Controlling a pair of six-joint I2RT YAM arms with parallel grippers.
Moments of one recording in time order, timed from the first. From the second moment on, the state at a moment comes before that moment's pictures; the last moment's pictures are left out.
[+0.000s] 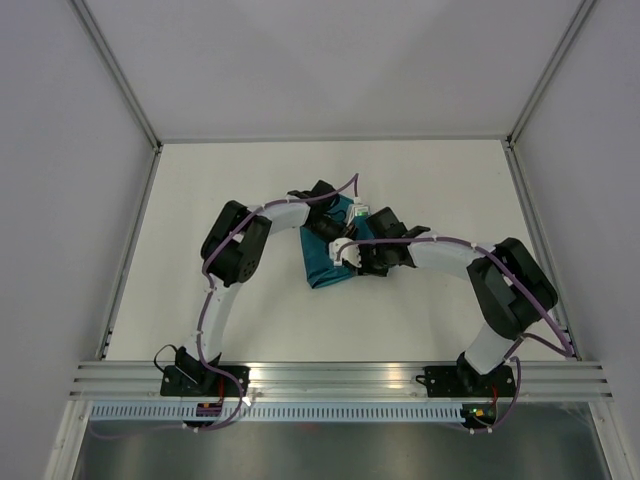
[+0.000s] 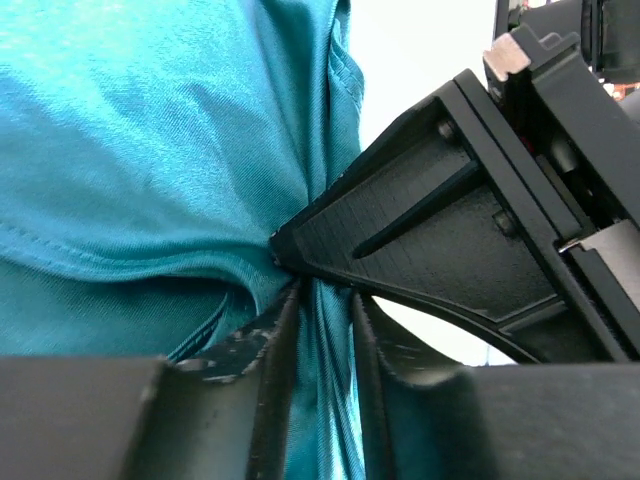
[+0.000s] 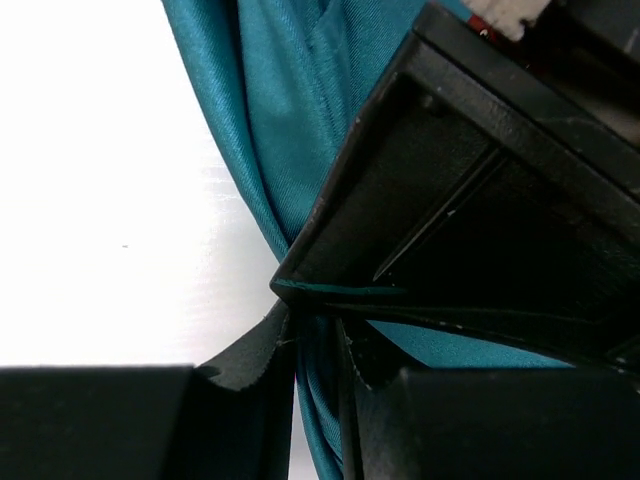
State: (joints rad) left arm -0.59 2.31 1.63 -0.61 1.10 0.27; right arm 0.60 1.67 0.89 -0.27 -0.38 -0.96
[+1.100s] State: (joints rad) left arm -0.43 1.63 1.12 0.08 0.42 -0.13; right arm 0.41 2.20 1.60 -1.12 -0.76 -1.12
